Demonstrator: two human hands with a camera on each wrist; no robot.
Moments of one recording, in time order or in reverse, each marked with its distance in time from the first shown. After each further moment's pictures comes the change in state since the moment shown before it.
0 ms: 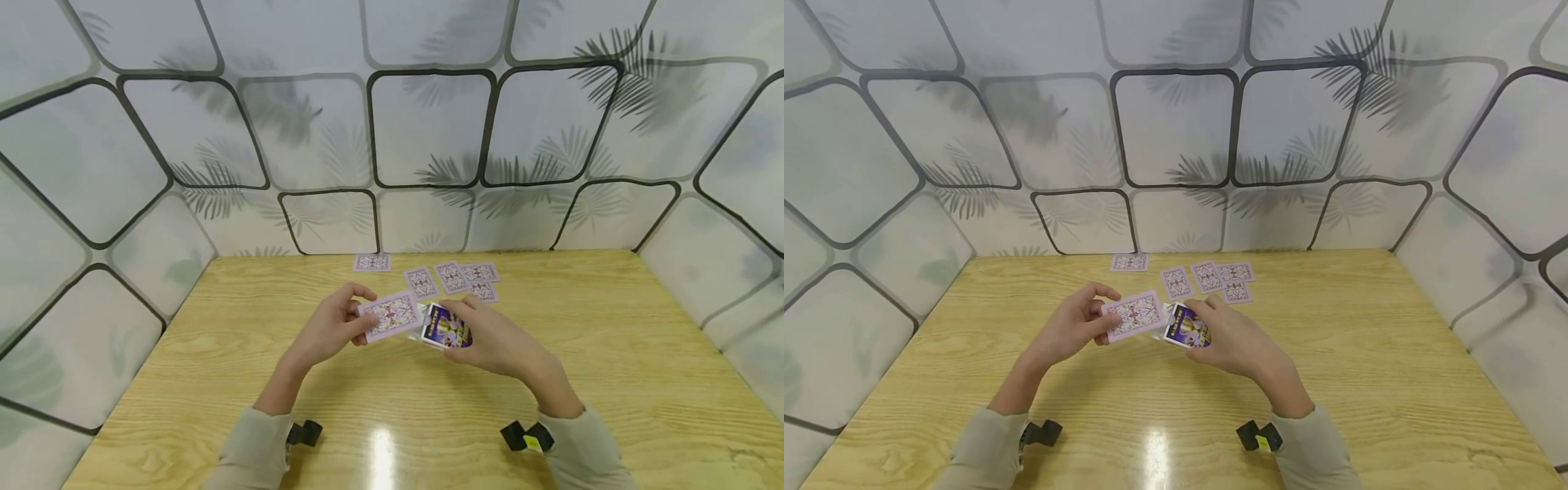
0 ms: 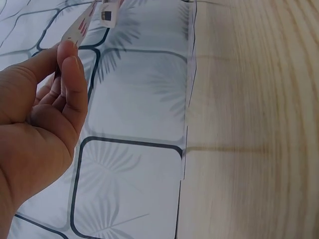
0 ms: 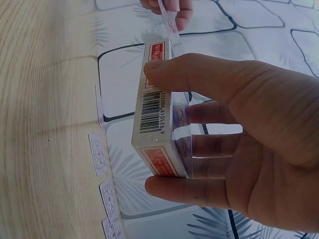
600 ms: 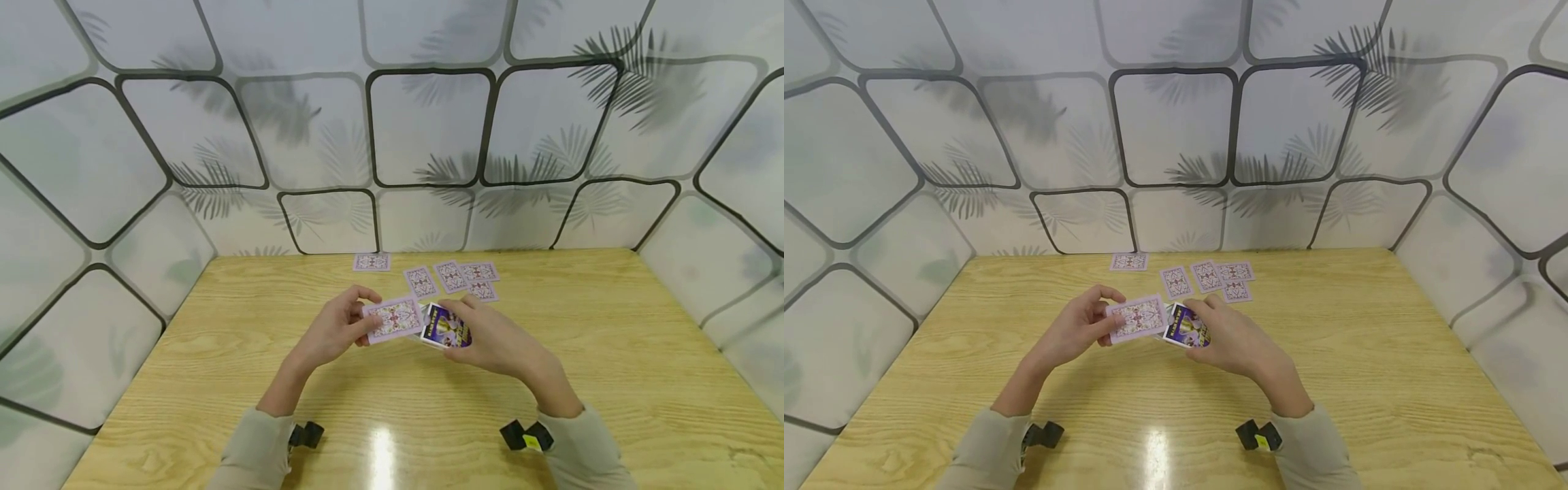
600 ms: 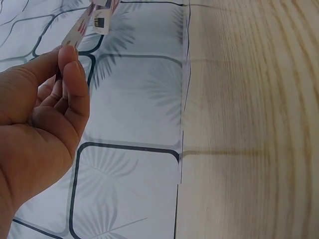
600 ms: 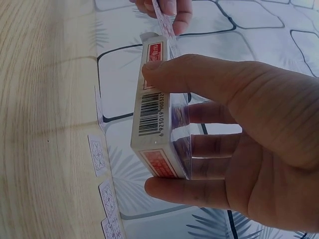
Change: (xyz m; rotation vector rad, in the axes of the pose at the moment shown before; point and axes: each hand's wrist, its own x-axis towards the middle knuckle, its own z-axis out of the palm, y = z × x) left_hand 0.000 0.000 0.007 0.043 -0.012 0.001; right_hand -0.001 -0.001 0.000 -0.026 -0.007 -0.006
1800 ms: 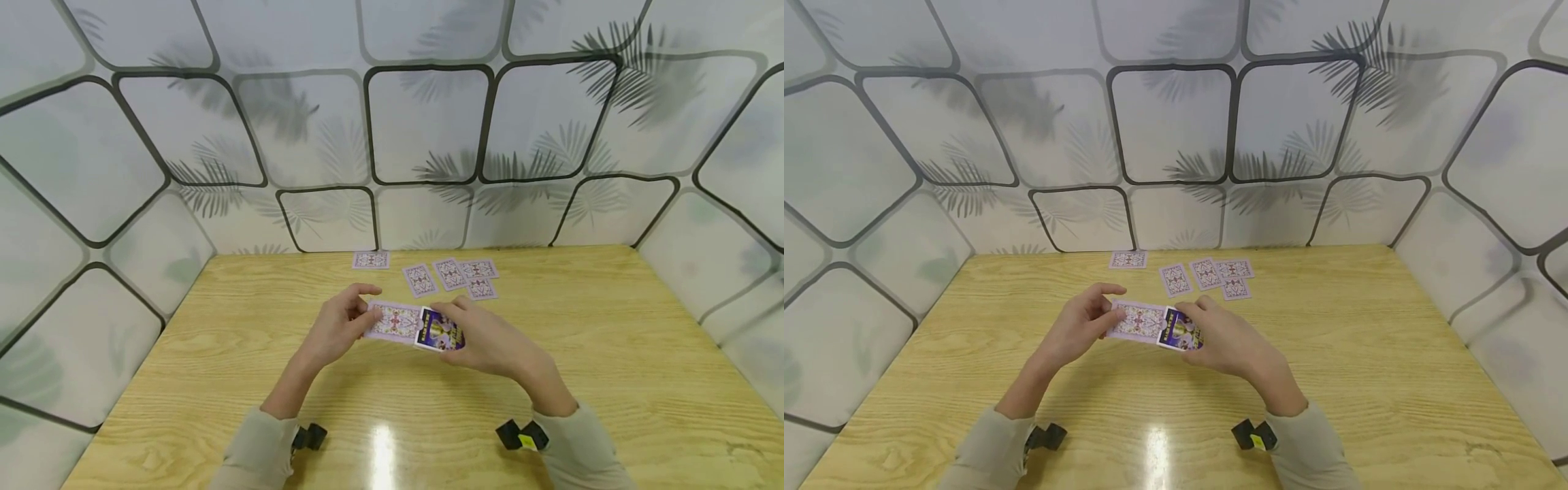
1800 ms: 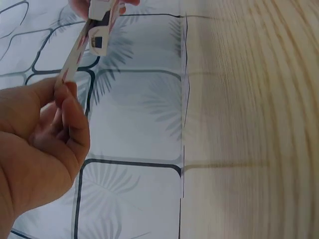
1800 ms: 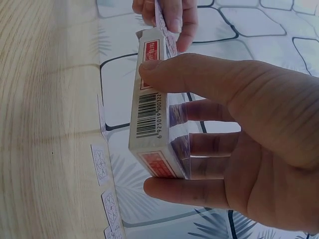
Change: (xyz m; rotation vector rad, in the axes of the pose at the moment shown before) left_hand 0.000 0.003 0.008 0.104 0.132 0.028; right_hand 0.001 -0.009 0.002 -0.003 -0.045 0.003
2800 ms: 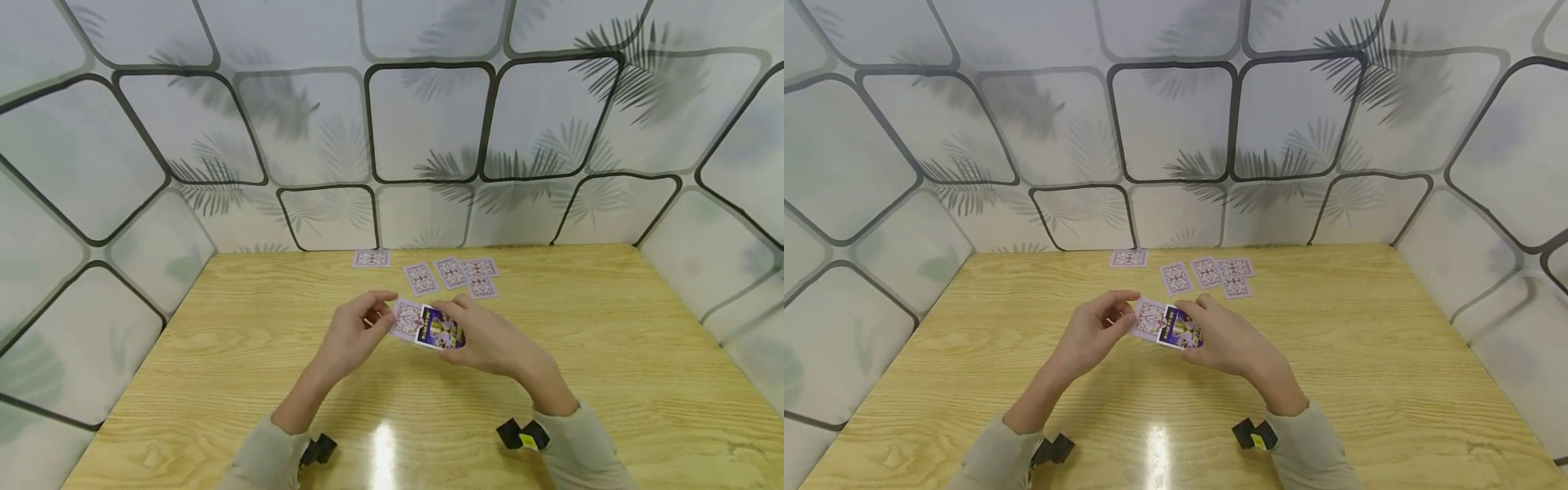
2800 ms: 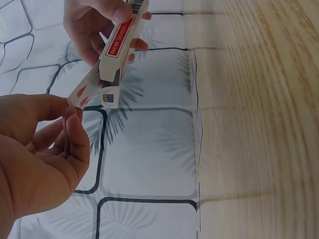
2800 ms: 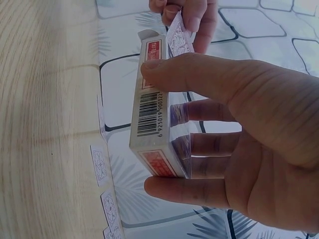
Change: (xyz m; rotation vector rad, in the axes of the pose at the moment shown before) left_hand -0.009 0.028 0.026 0.006 0.112 0.039; right_hand 0.000 -0.001 0.000 0.016 0.006 0.011
